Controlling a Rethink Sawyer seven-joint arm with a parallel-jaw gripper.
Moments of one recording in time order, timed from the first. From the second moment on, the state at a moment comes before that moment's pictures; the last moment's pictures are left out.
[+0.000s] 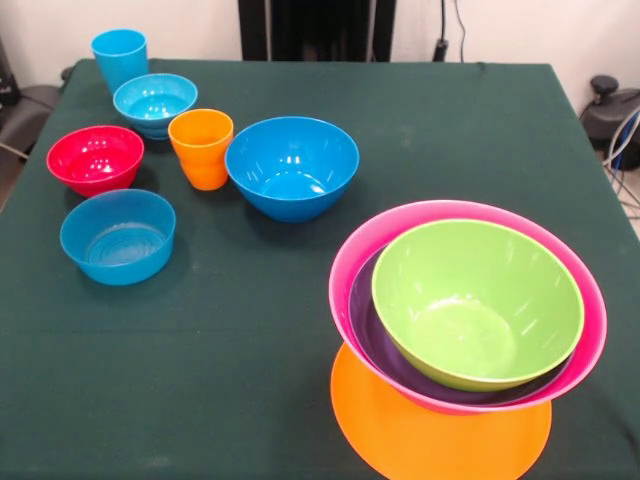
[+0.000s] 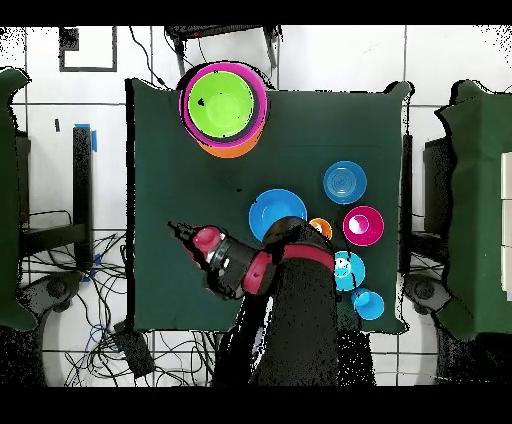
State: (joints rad) arm -0.05 -0.75 -0.15 1.72 -1.52 -1.20 4.45
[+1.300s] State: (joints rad) arm -0.06 -0.66 -0.31 1.73 -1.76 -1.20 4.45
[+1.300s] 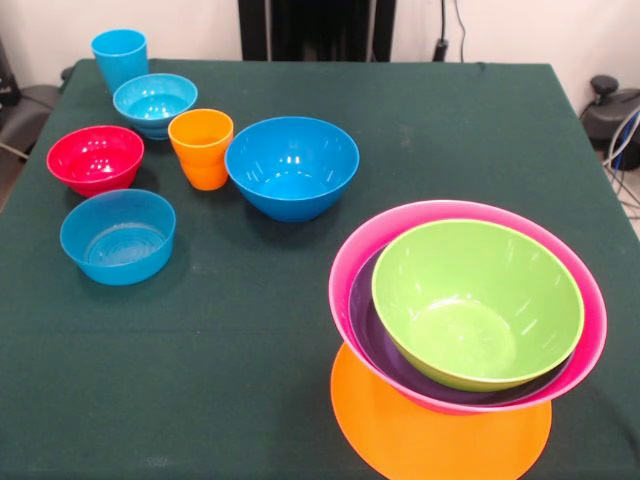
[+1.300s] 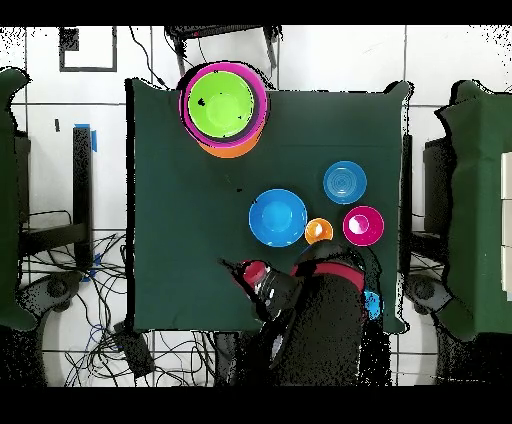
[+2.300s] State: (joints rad) arm -0.07 -0.47 -0.35 1.62 -1.81 -1.20 4.45
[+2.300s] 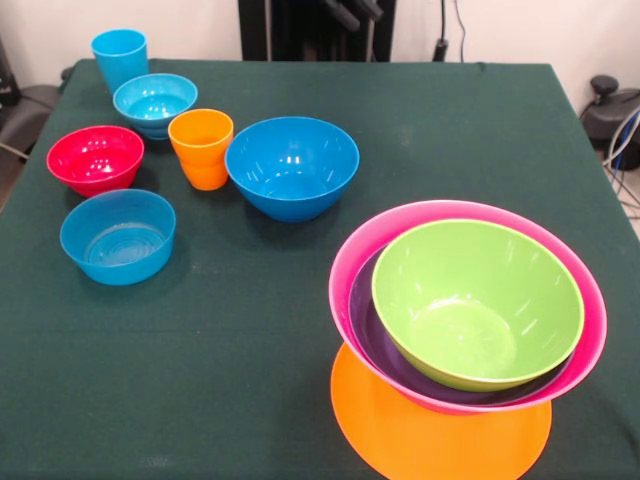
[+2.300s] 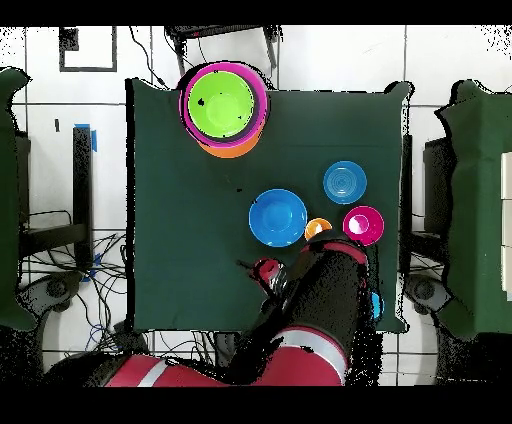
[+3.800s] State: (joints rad) arm -0.07 -0.31 -0.47 1.40 -1.82 -1.19 4.45
